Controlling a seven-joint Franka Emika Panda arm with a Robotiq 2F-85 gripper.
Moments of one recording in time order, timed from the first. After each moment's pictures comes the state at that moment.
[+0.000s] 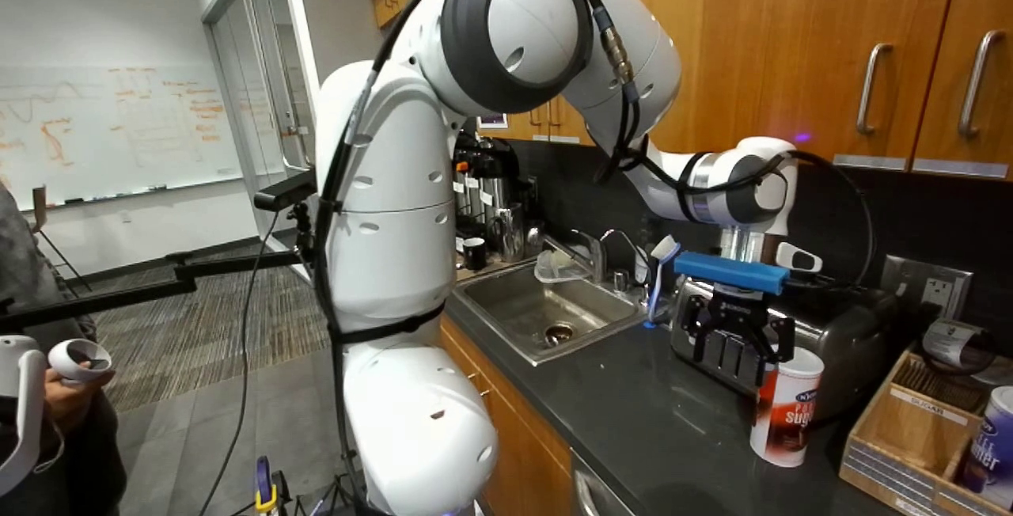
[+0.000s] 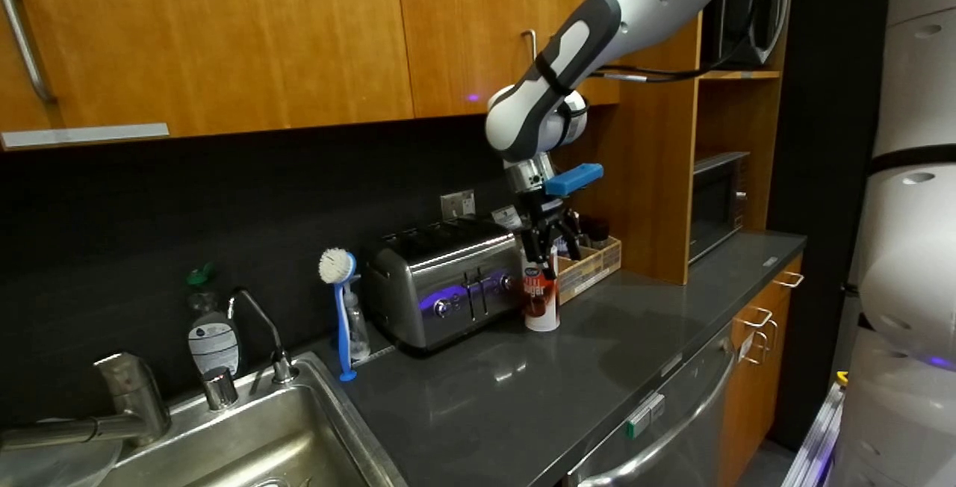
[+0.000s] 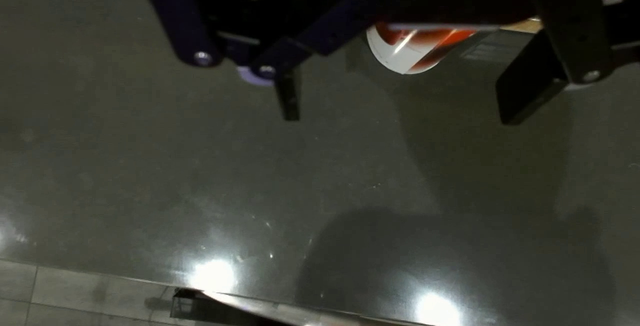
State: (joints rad) arm -0.02 0.06 -0.04 -2.17 -0.14 1.96 -0.12
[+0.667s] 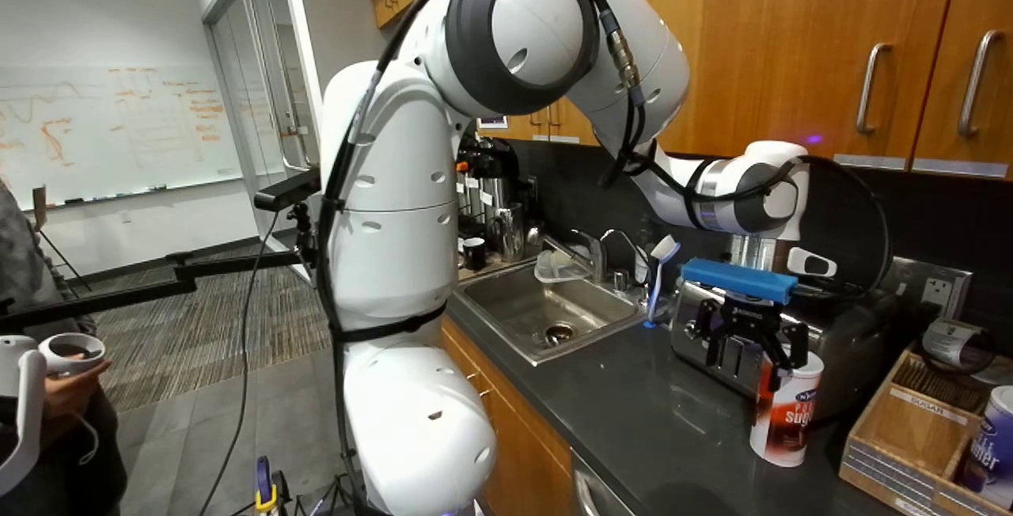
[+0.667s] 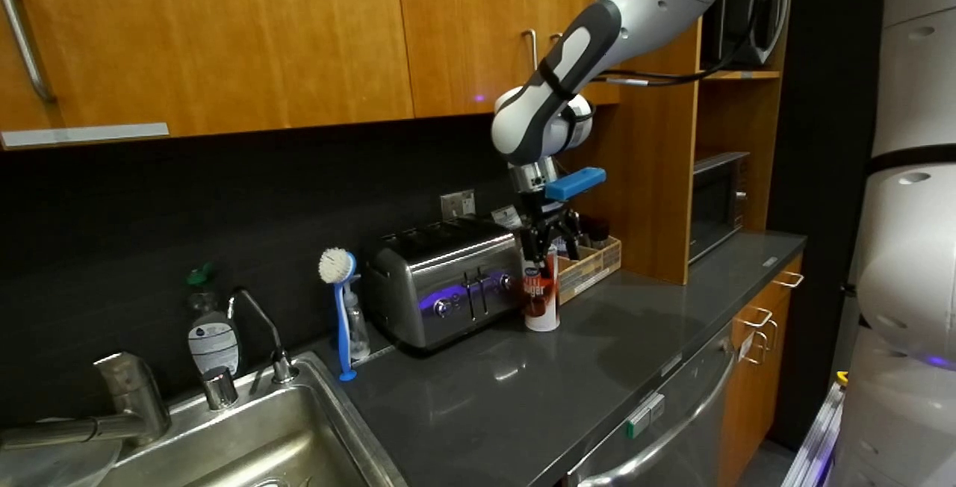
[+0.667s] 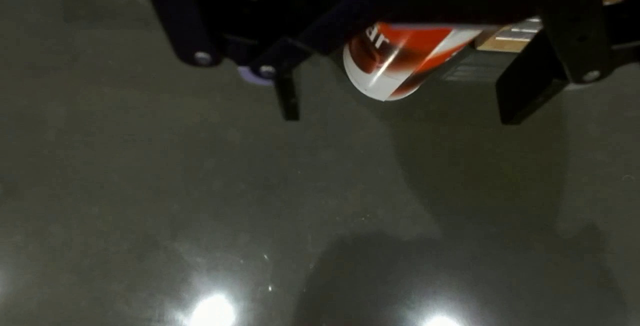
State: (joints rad) arm -0.04 0.08 -0.06 -2.18 -0.13 2.05 -0.08
